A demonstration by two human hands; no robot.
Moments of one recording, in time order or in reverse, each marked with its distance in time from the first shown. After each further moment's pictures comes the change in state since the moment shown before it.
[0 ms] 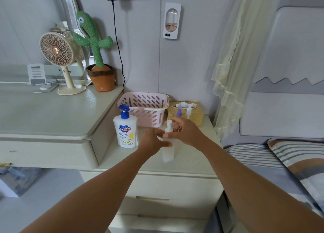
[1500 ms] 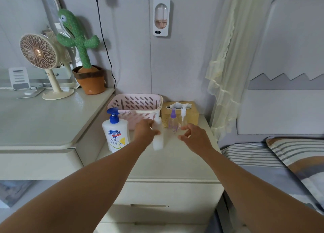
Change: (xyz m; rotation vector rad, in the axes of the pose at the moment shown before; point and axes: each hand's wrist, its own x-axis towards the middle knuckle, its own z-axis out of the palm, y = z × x) left_hand 0.055 0.010 0.005 0.126 0.118 -0.064; right_hand 0.001 0.063 -0.005 -0.126 0.247 0.197
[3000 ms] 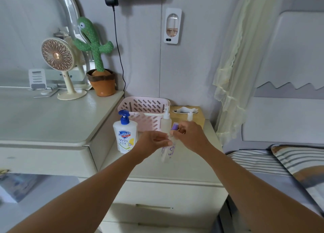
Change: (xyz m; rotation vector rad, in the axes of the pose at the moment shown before) left_hand -0.049 -0.009 -0.032 -0.333 -0.292 0.096; right_hand -0.011 -0.062 -0.008 0.042 -0.040 -0.155
